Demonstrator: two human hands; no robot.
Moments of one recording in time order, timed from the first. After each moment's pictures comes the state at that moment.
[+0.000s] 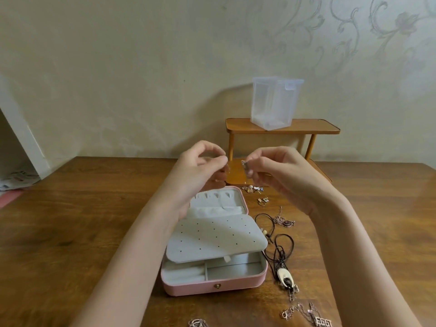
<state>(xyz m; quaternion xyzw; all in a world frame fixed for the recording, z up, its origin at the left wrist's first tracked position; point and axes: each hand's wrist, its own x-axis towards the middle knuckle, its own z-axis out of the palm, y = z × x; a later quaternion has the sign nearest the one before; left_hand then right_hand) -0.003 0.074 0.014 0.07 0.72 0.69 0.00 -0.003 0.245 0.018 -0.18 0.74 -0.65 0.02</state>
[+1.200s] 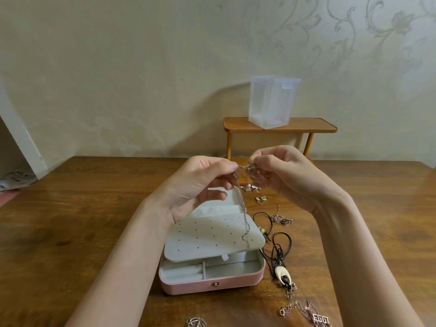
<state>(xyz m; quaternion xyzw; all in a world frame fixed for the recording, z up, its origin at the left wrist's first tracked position) -0.003 0.073 0.011 0.18 0.63 0.74 0.17 -0.007 0.252 0.014 -0.22 0.68 -0.70 0.07</state>
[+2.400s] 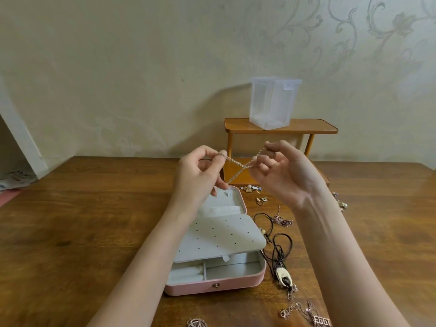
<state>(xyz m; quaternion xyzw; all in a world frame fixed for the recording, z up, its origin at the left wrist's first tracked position) -0.010 0.086 -0.004 0.09 0.75 0.64 -0.15 -0.015 0.238 0.011 0.00 0.34 -0.94 0.07</state>
